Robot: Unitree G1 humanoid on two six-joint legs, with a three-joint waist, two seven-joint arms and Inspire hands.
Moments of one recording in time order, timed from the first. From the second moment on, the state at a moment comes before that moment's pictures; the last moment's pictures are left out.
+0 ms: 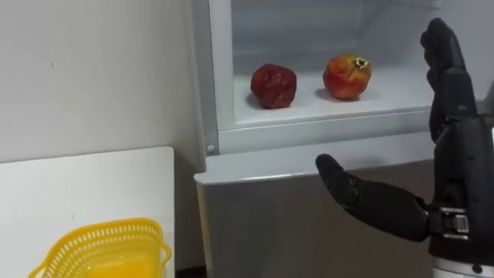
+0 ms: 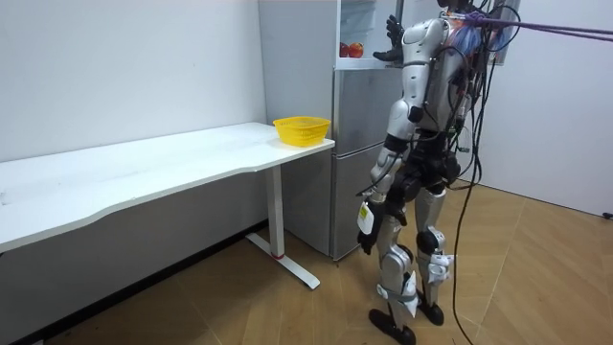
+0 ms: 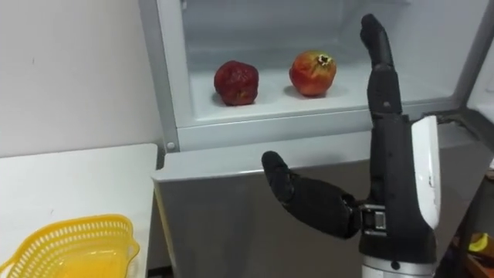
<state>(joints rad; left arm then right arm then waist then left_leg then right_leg) 0.15 0.23 -0.12 1.25 0.27 -0.01 -0.14 -0.03 -0.25 0.09 -0.46 -0.34 -0.23 -0.44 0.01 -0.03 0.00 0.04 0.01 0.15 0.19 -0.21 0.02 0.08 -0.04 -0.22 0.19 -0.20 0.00</state>
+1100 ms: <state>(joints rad) 0.12 0.26 -0.08 1.22 0.33 0.03 -0.19 -0.37 -0.35 0.05 -0.21 -0.29 -0.12 -0.32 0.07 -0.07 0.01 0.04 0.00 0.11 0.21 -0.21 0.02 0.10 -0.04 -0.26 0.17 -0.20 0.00</state>
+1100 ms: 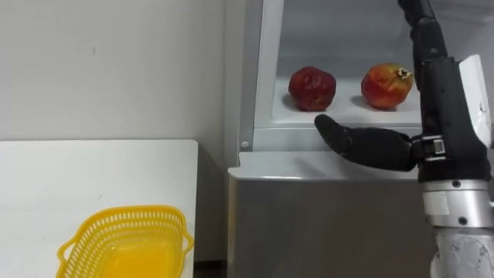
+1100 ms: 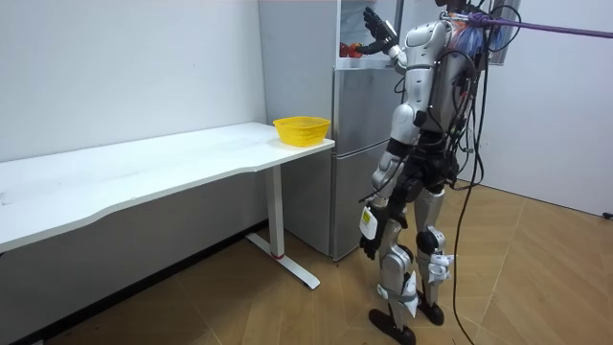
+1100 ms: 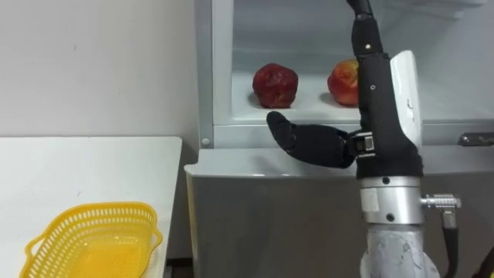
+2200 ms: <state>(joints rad) 0.12 0.27 -0.03 1.15 0.34 0.06 -0.19 -0.53 -0.47 0.05 0.05 -0.19 -0.04 -0.24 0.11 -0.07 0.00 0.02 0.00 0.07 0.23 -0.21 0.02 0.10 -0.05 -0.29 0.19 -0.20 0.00</state>
